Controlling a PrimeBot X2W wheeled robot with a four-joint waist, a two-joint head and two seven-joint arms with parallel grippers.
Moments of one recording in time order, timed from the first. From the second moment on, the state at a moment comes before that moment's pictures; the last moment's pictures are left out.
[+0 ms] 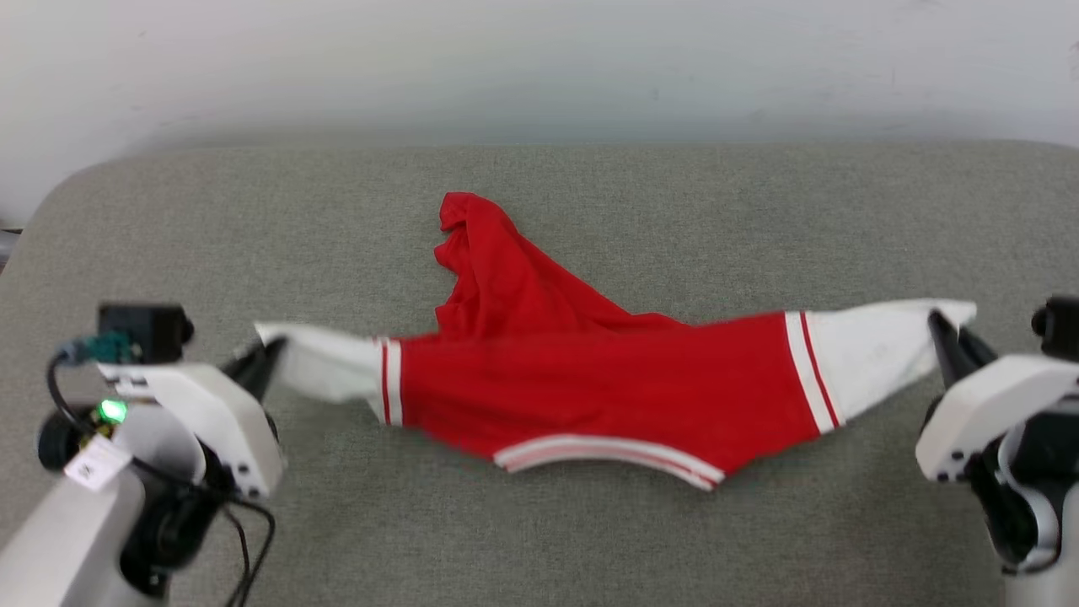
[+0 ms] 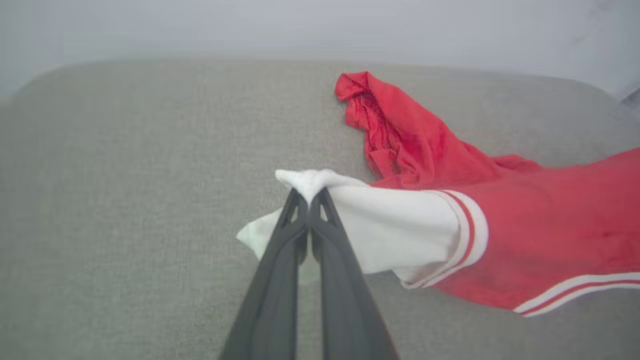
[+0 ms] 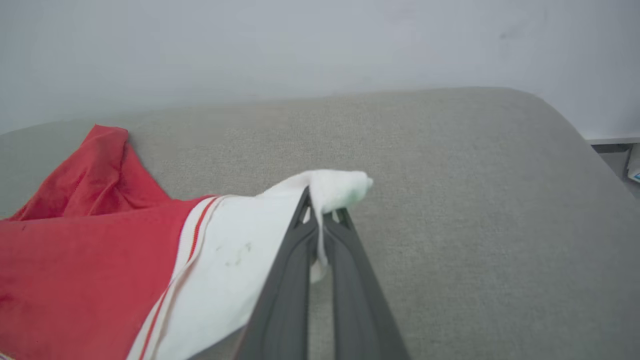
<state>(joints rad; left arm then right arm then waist) -0.27 0.62 -0.37 0.04 -0.83 0.12 0.29 -0.20 -0.05 -0.22 -0.03 0.17 0.13 0.46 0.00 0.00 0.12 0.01</state>
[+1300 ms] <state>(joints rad) -1.50 0.52 -0.32 0.69 -0.64 -0.09 -0.09 -1.50 -0.11 -0.08 0.49 0.02 0.13 0.15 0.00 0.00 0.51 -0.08</state>
